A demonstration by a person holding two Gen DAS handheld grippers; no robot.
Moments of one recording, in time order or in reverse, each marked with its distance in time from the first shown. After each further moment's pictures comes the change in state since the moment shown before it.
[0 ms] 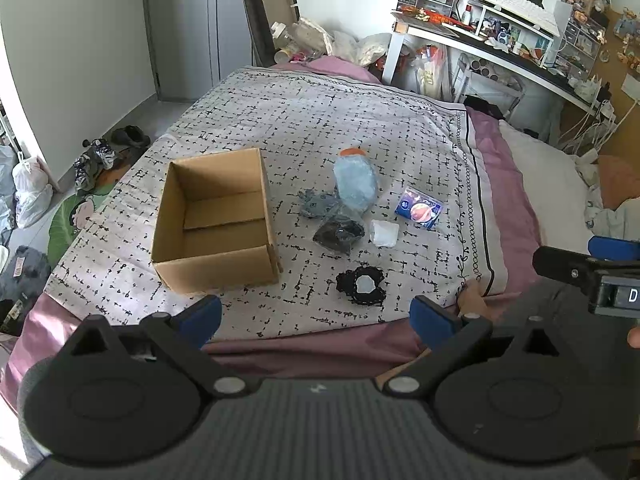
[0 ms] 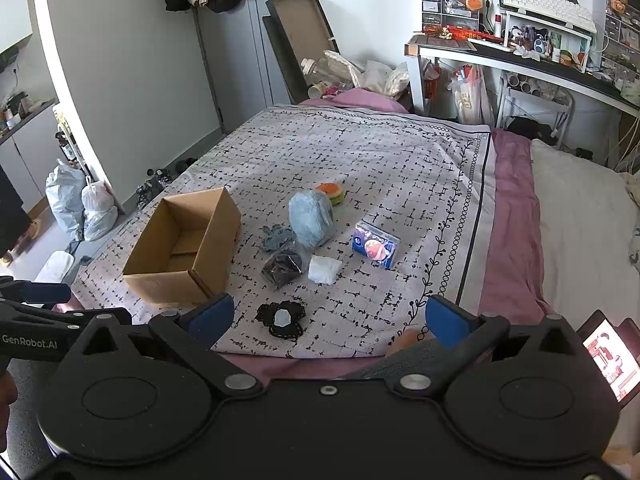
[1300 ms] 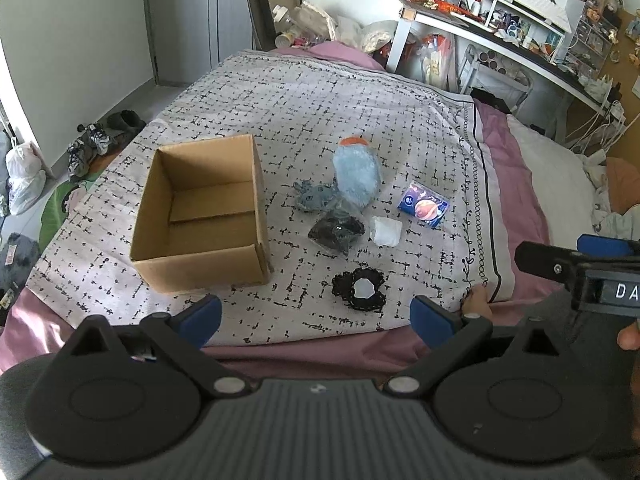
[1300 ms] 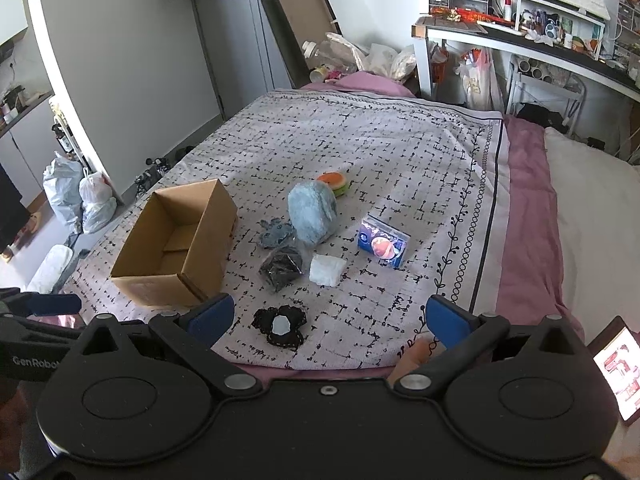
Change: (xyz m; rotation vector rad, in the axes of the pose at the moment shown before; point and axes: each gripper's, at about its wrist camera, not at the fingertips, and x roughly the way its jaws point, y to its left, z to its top) left arm 0.042 -0.005 0.009 -0.029 0.041 -0.006; right arm 0.042 -0.002 0.013 0.006 0.055 0.015
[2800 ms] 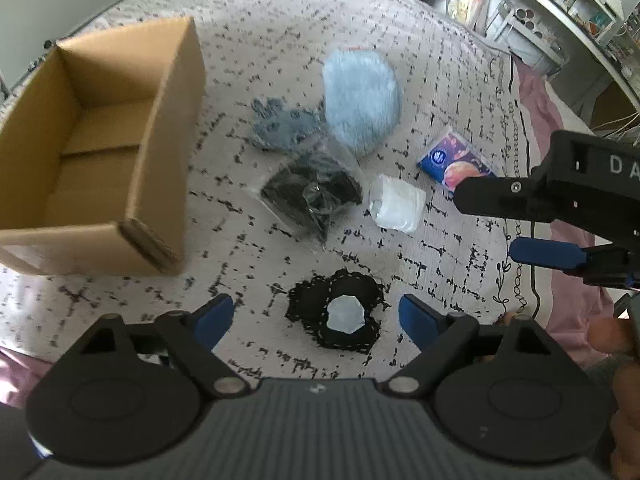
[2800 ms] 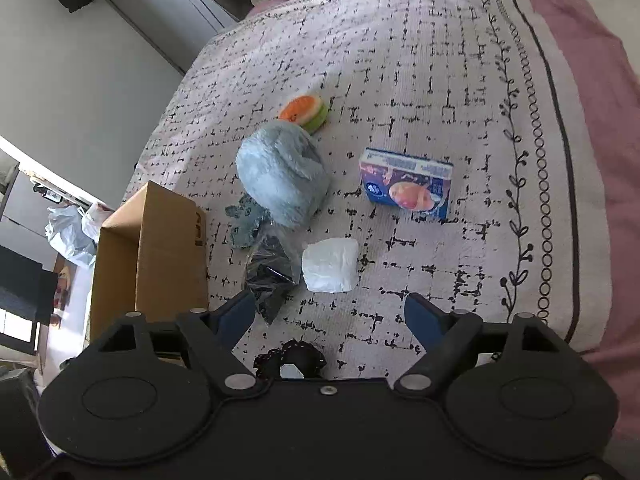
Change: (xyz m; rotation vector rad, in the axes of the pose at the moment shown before) left arm 0.184 -0.015 0.014 -0.125 0.211 -0.075; right arm 0.176 -0.052 0.021 0.363 0.265 0.146
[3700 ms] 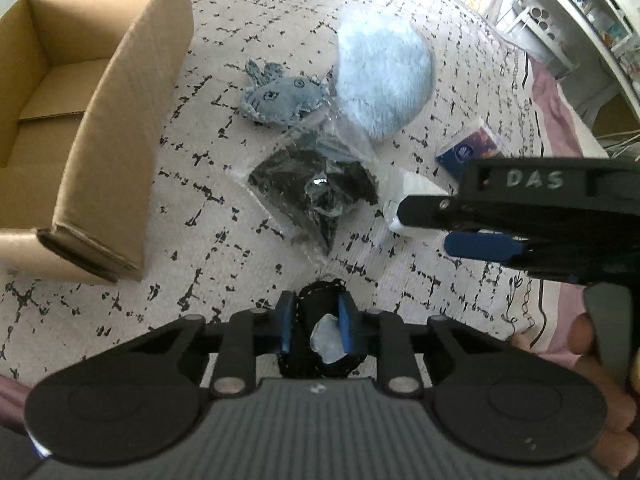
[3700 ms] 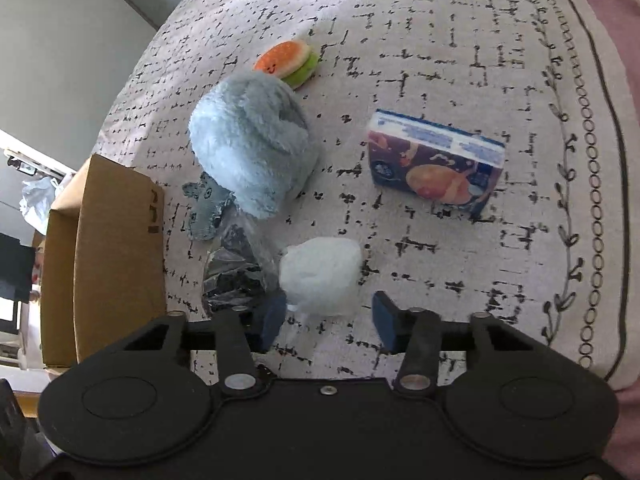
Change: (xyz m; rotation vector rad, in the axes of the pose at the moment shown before) left arm 0.045 0.014 0.013 -0.074 0.059 -0.065; right arm 0.076 0.002 0.019 -0.027 0.107 -0.068
